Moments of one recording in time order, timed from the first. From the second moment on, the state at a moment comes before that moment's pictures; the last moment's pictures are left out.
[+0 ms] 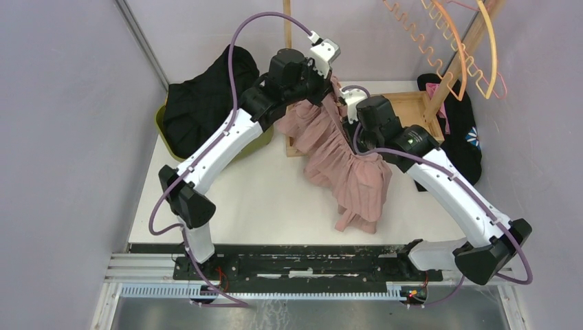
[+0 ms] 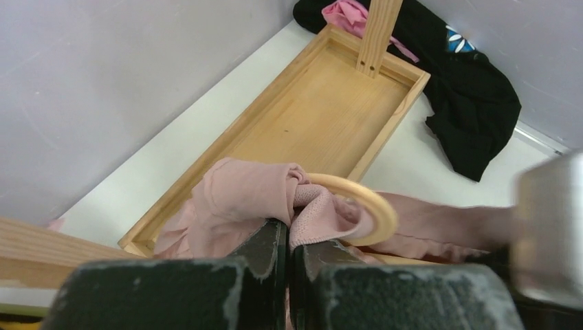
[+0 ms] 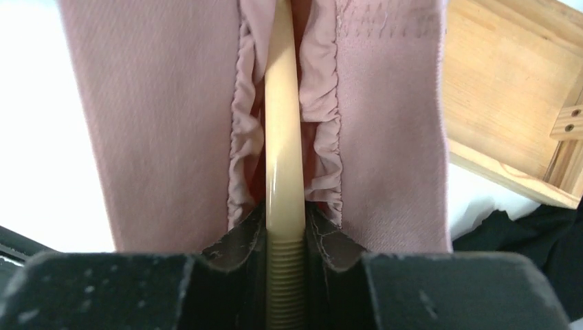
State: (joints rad) left arm -0.73 1.81 2.02 -0.45 0.10 0.07; right arm 0.63 1.30 1.44 -0.83 0.18 0.04
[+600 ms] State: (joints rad) left arm -0.60 2.02 2.02 -0.38 0.48 -0.02; right arm 0.62 1.08 1.41 -1.05 0.20 0.08
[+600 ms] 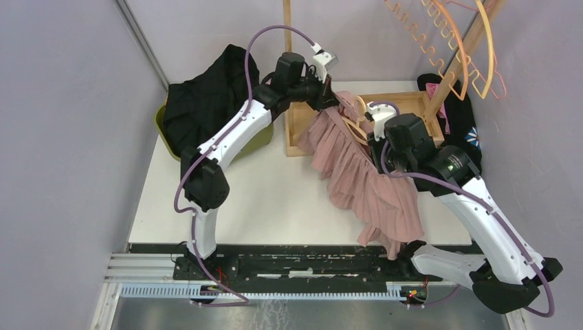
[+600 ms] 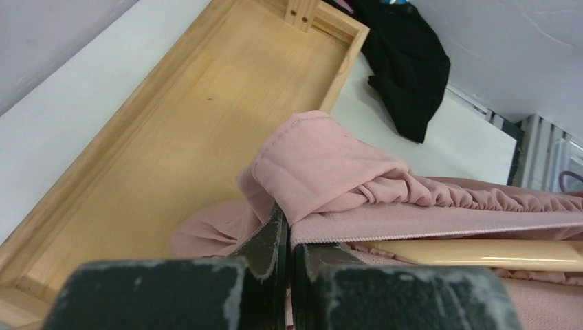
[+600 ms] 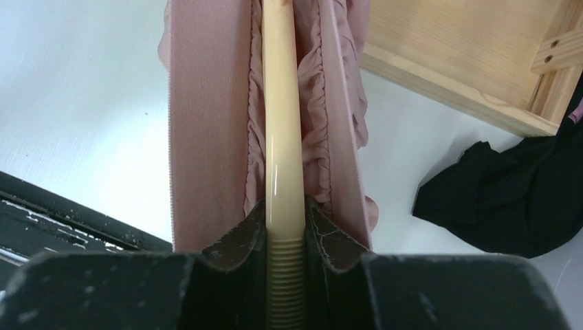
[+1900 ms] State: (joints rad) left arm -0.47 2.05 1.88 -0.24 0.92 -0.02; right arm 0.63 1.04 1.71 -1.35 0.15 0.05
